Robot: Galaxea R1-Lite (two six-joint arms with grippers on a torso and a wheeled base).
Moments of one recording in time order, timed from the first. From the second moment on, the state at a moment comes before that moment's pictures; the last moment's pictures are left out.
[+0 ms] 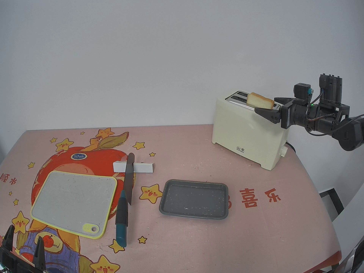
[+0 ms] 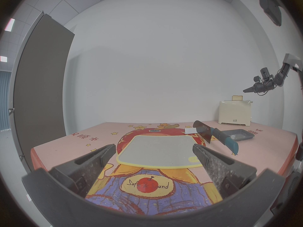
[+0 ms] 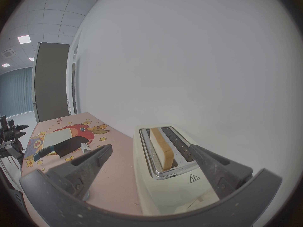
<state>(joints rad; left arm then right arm) -0.01 0.02 -0.02 0.00 -0.04 0.02 0.20 1.82 -1.09 -0.47 0.36 -0.13</state>
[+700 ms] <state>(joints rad) -0.01 0.02 -0.02 0.00 -0.04 0.02 0.21 1.86 -1.13 -0.47 0.32 -0.13</state>
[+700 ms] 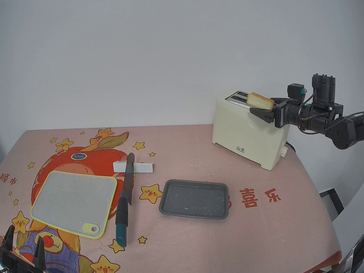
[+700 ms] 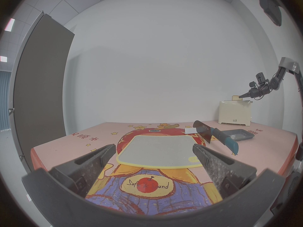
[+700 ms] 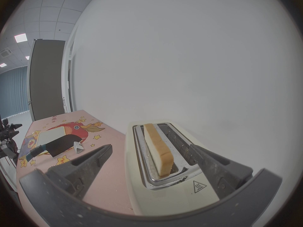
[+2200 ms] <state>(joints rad) -0.01 0.02 -0.02 0.00 -0.04 0.02 0.22 1.83 -1.23 -0.47 0.30 -0.13</state>
